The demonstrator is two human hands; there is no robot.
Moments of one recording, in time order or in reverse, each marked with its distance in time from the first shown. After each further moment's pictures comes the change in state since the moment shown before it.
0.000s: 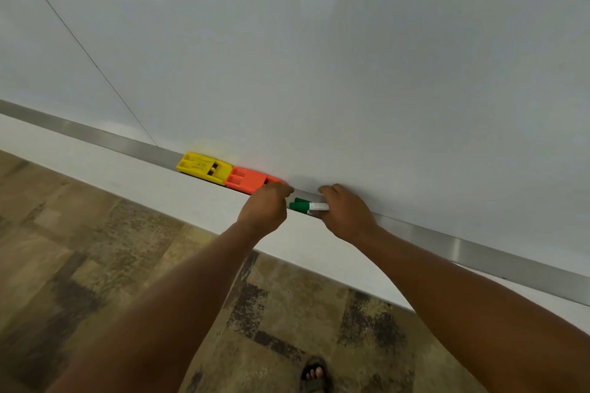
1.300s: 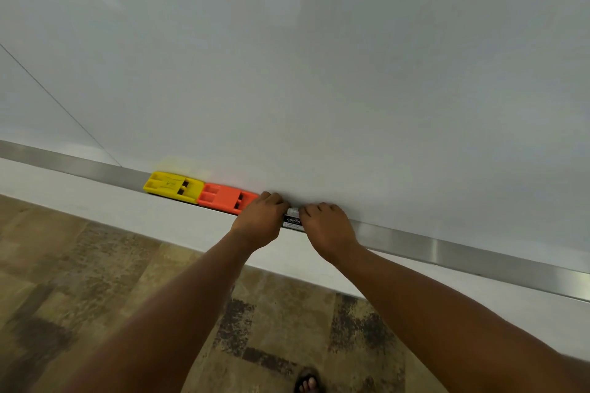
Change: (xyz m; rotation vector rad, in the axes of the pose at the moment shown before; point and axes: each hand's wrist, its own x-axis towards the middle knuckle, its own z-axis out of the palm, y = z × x) left_hand 0.026 0.014 0.022 0.235 -0.062 0.295; right_hand -0.006 0.004 0.012 -0.487 0.050 -0.076
